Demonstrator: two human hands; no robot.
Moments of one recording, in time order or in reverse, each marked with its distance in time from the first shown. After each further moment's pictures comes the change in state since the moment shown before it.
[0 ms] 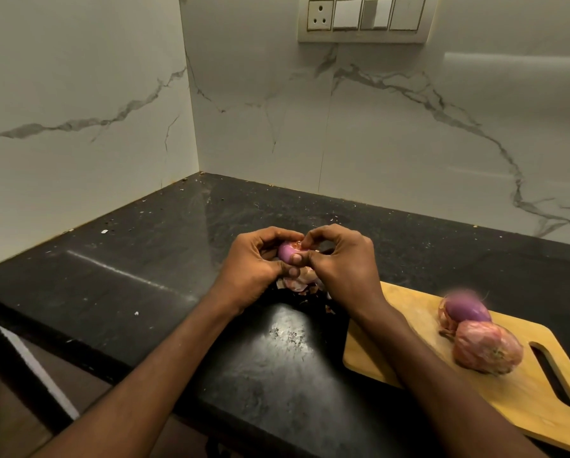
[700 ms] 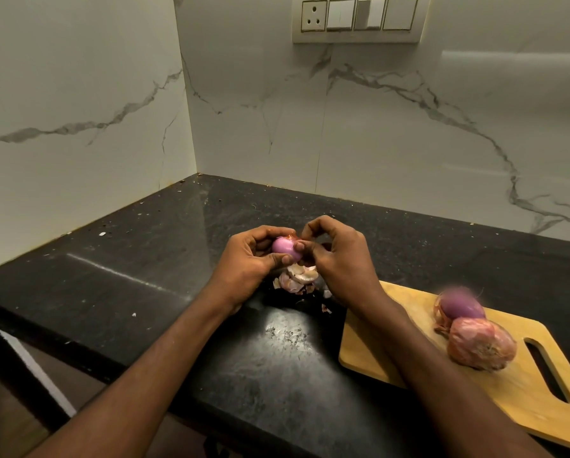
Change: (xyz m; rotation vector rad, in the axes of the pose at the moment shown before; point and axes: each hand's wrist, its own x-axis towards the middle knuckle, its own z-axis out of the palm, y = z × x) left_hand 0.000 0.000 -0.002 -0.099 0.010 -0.050; right_hand 0.005 0.000 -0.007 0.121 -0.103 -0.047
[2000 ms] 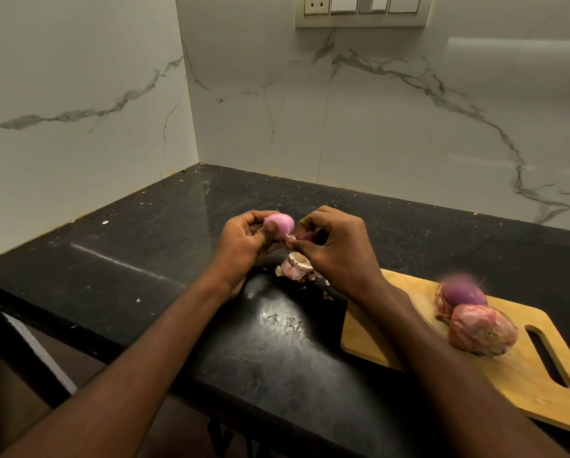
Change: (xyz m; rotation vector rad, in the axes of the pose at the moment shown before) left_hand 0.007 -0.005 -0.004 -0.213 0.118 -0.098; right_hand -0.003 -0.003 0.001 -0.176 -0.010 -0.233
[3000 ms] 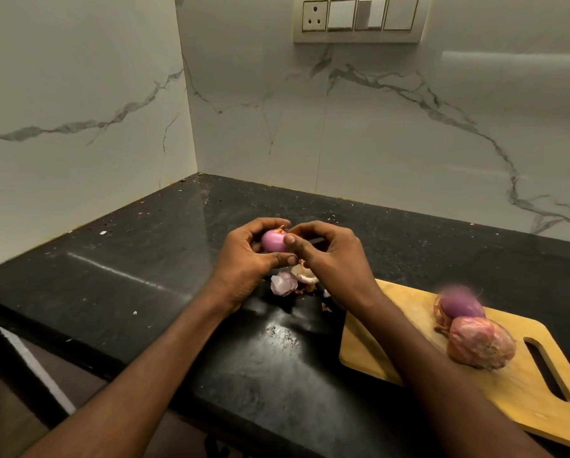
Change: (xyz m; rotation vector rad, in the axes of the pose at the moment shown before) left_hand -0.008 0.007 0.004 0.265 -0.054 0.141; right_hand 0.001 -0.010 0.000 0.242 -0.032 0.300
